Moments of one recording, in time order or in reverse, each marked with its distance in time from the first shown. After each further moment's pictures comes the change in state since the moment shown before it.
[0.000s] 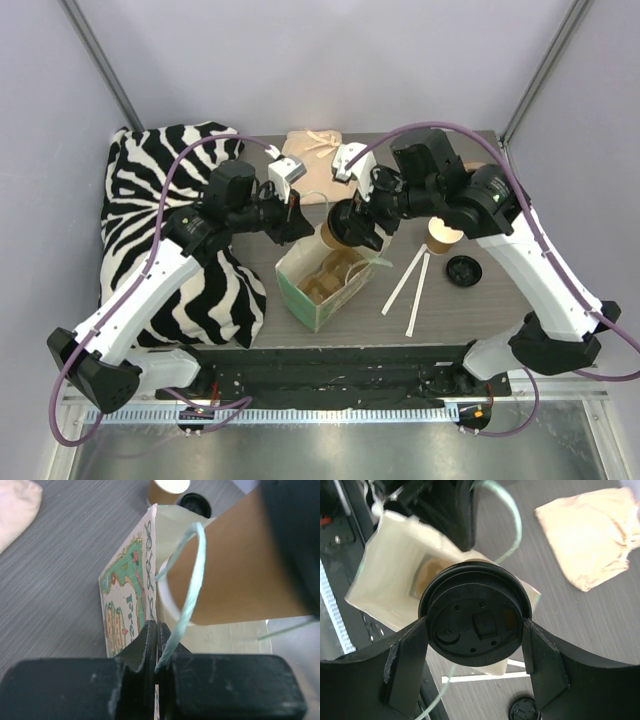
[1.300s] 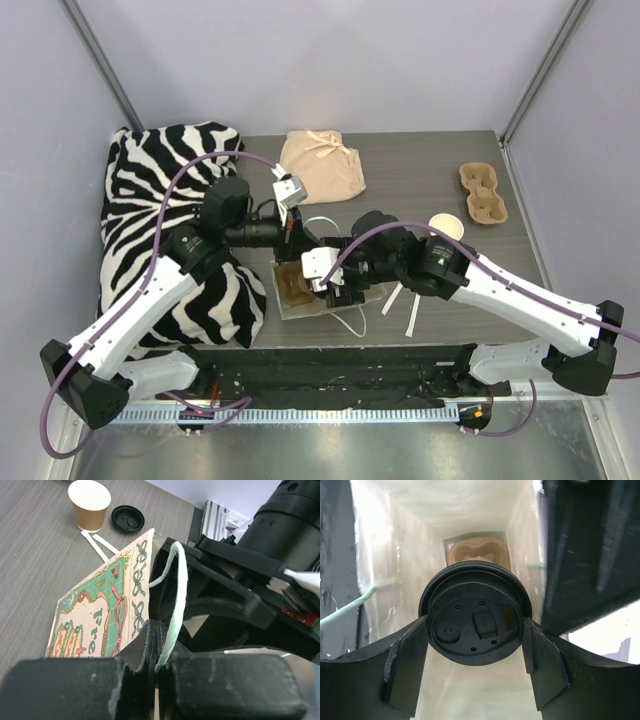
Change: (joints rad) left arm -0.023 -0.087 -0.159 0.209 0.301 0.046; right arm 0.238 -0.227 -0.743 0.479 -0.002 -0.365
